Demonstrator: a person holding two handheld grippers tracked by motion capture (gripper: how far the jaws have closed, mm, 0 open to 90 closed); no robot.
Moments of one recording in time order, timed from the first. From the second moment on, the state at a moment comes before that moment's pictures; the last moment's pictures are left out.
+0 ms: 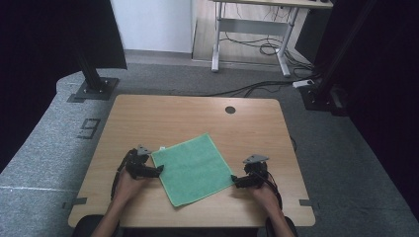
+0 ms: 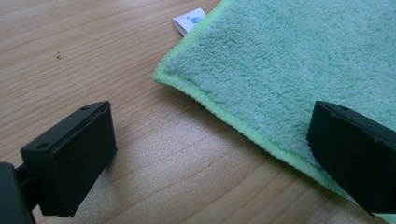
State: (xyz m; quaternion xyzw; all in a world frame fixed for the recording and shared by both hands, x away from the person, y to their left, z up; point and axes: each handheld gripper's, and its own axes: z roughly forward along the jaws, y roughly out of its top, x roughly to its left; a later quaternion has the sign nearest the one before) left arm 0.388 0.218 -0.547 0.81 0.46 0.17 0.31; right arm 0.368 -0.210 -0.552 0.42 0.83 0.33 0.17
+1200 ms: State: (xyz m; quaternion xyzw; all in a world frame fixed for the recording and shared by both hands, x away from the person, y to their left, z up) left arm 0.427 0.240 -0.547 0.78 0.51 0.19 0.31; right arm 0.368 -0.212 -0.554 0.42 0.82 0.35 0.17
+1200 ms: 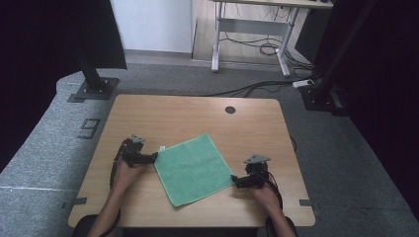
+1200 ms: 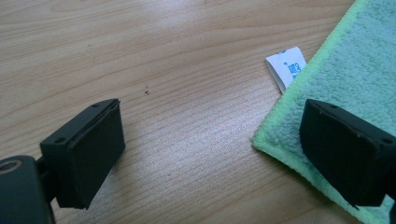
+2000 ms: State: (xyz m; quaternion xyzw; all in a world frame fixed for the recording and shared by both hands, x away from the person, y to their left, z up) left arm 0.426 0.241 -0.547 0.78 0.51 0.19 0.31; right arm 0.348 -0.141 -0.531 0.31 0.87 0.38 0.08
